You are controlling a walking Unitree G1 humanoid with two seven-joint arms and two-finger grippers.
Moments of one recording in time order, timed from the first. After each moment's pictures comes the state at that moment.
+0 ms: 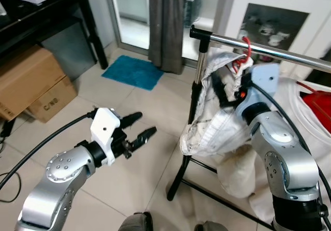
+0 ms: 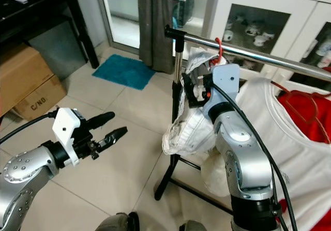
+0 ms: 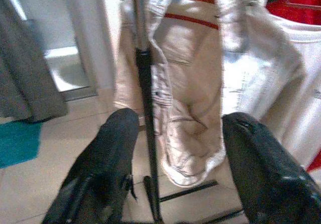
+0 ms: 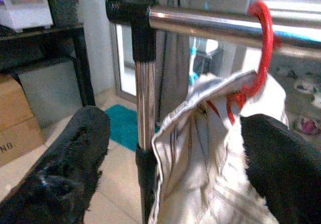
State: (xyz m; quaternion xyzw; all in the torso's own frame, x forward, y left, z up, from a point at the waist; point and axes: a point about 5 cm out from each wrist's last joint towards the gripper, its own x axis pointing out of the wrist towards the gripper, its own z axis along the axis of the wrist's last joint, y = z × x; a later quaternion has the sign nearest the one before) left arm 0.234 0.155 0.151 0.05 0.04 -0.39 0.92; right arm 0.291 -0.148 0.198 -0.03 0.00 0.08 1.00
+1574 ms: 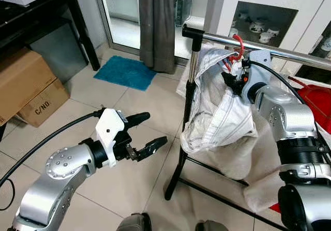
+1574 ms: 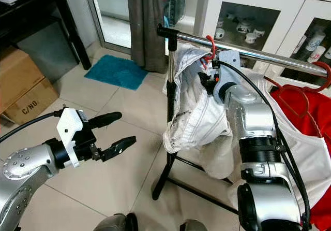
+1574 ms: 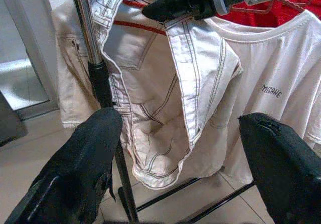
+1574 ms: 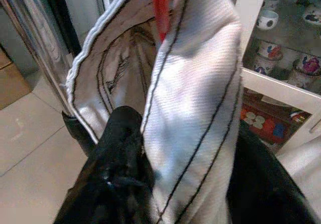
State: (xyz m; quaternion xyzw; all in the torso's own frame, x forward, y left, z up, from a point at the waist) left arm 0.232 0.147 0.159 0.06 0.03 -0.45 0.89; right arm 0.369 -0.186 0.186 -0.02 0.14 0.10 0.99
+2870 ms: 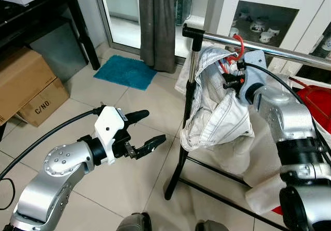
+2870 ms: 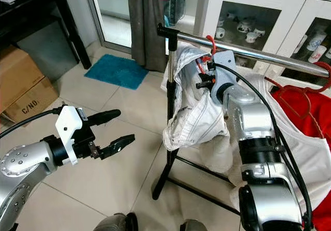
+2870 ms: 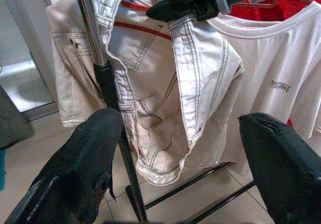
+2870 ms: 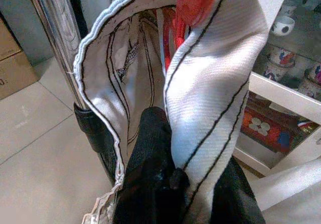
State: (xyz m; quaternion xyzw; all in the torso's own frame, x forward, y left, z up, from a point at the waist) left arm 0.234 0.150 0.164 0.08 0.03 -0.45 0.89; right arm 0.366 -0.183 0.185 -0.05 0.13 0.13 0.98
